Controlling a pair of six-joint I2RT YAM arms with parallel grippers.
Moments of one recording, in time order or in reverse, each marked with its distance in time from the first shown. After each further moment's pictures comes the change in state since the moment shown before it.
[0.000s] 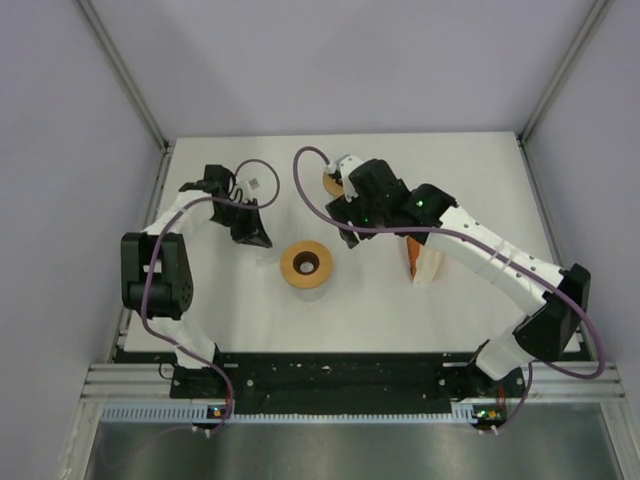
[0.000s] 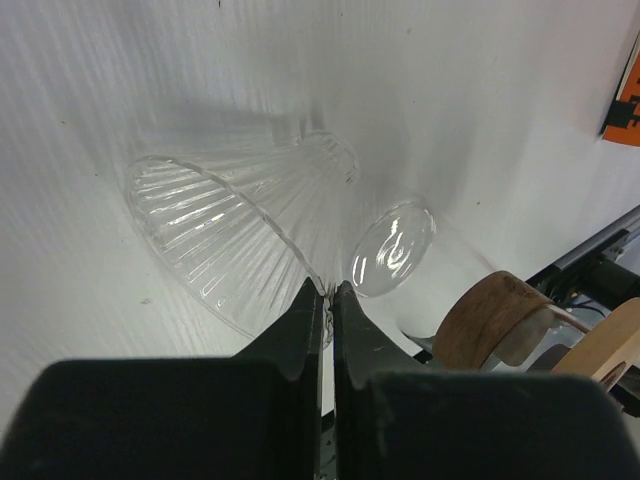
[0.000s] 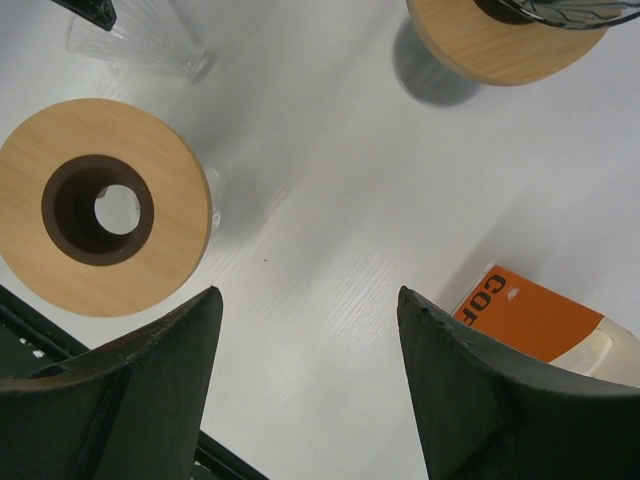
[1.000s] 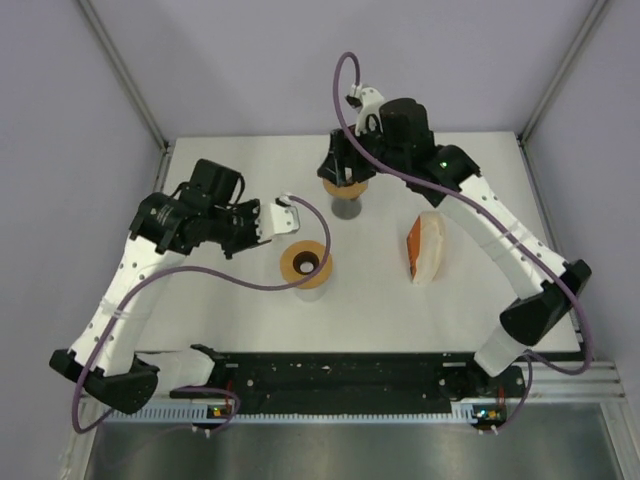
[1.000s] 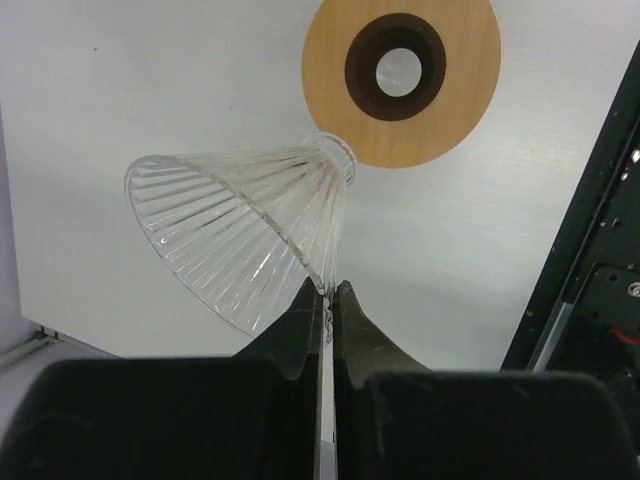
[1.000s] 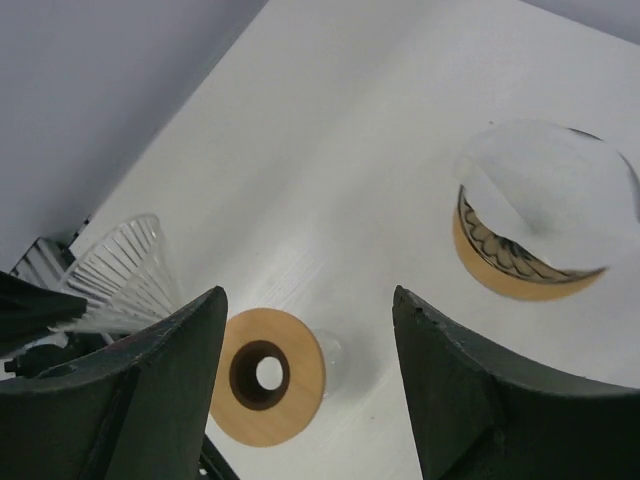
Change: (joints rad) left arm -0.394 -0.562 0.349 -0.563 -0.278 1.031; right arm -0.163 0.036 0.259 0.183 -0.288 0.148
